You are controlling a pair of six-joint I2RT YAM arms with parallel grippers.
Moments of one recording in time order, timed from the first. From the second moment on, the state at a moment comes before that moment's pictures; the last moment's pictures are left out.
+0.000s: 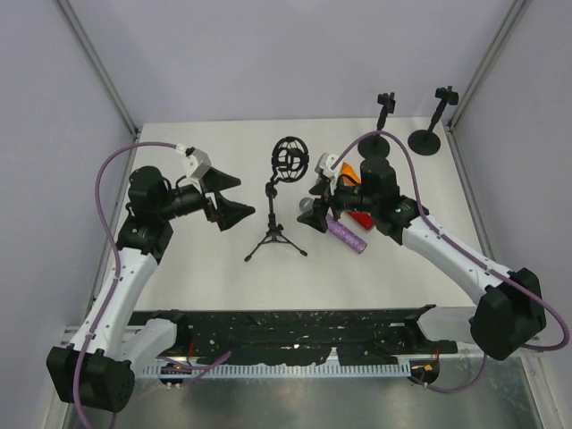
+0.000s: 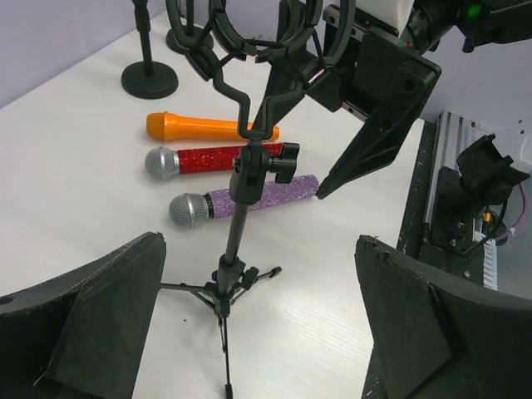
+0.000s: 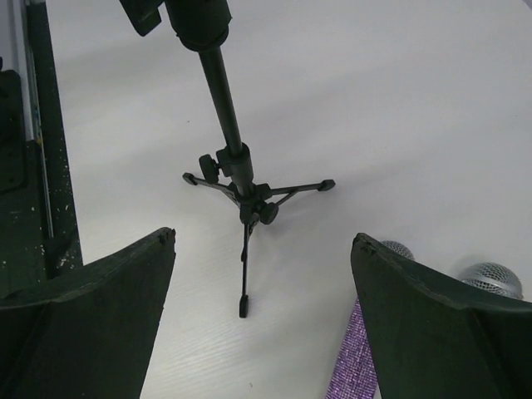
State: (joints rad) left arm -0.16 0.95 0.90 -0.04 0.96 -0.08; right arm 0.52 1.25 0.97 -0.09 -0.64 -0.25
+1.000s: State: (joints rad) left arm -0.17 1.19 0.79 0.27 1.00 -0.06; right arm 0.54 1.33 0.93 0.41 -0.75 0.16
